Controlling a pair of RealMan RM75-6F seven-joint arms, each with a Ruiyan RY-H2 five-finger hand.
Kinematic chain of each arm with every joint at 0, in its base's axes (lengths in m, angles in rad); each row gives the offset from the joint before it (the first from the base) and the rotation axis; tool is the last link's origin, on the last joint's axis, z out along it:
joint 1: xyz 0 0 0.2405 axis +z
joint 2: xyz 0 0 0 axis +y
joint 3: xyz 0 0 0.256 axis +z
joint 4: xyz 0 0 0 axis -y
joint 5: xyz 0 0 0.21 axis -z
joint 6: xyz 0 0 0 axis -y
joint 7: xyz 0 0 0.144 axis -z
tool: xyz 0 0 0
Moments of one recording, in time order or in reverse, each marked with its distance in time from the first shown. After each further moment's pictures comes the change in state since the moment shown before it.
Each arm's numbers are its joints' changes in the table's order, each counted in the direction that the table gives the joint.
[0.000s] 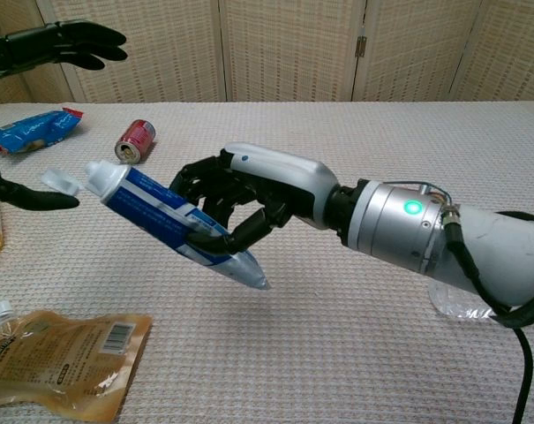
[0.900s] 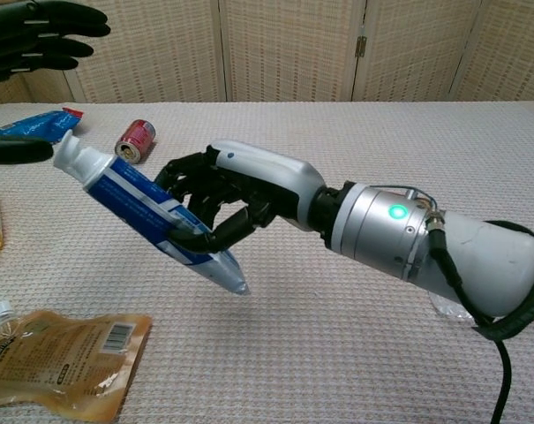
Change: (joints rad) left arm -0.028 0.109 0.027 0.091 0.045 0.032 0.372; right arm -0.001 -0.042 0.022 0.020 -0.037 -0.018 0.040
